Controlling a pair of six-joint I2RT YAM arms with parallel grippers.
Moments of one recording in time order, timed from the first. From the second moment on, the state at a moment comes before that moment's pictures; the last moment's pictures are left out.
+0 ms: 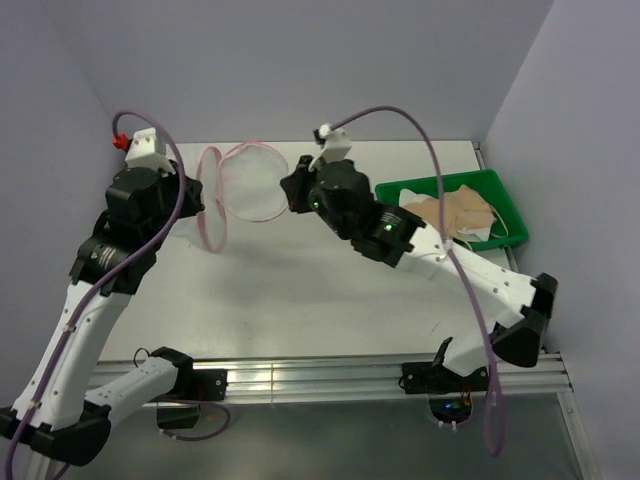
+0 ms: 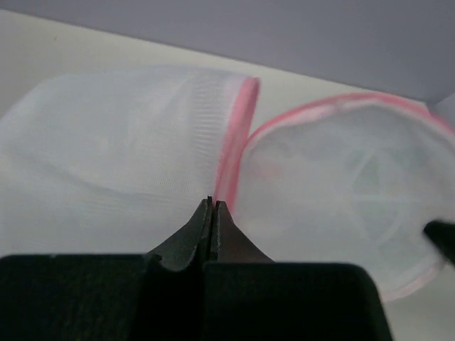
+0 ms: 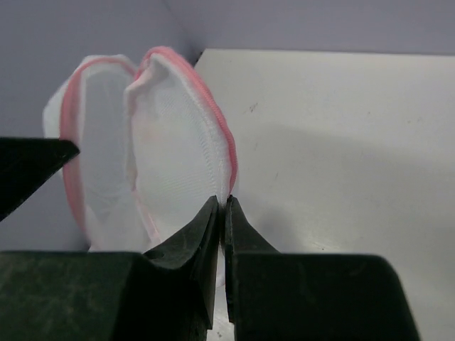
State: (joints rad) left arm -0.39 0.96 1.32 -0.62 -0.26 -0.41; right arm 0.98 1.41 1.50 -0.29 0.43 0.50
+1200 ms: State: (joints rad) left arm -0.34 1.08 0.94 -0.44 0.06 -0.38; right arm 0.47 1.19 0.86 -0.17 0.34 0.48
